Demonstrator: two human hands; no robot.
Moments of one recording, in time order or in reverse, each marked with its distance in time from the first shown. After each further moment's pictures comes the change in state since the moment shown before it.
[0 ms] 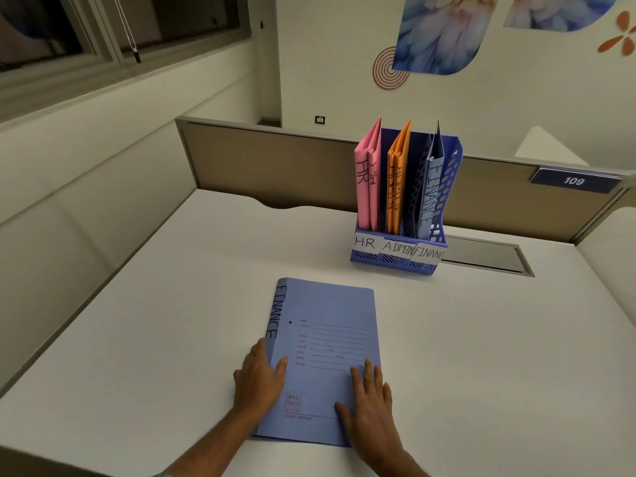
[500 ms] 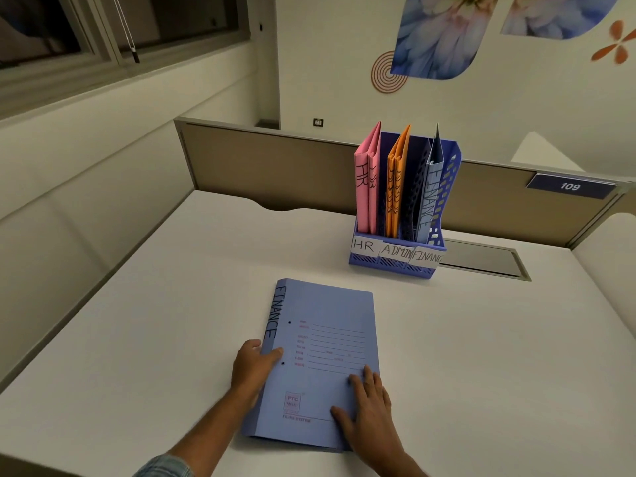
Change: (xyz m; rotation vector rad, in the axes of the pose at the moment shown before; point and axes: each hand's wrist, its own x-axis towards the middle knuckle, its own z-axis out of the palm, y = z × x) left_hand 0.033 0.003 -0.008 -0.494 -0.061 -0.302; right_hand -0.001 0.001 -0.007 0.131 0.015 -0.004
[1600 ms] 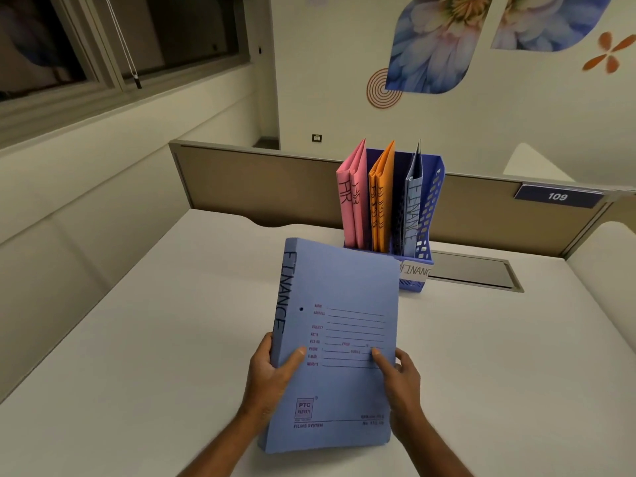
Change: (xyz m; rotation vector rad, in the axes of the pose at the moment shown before) left_hand -0.069 0.051 0.030 -0.357 -0.154 0.415; right_hand 0.034 0.010 -0.100 1.167 0.348 0.343
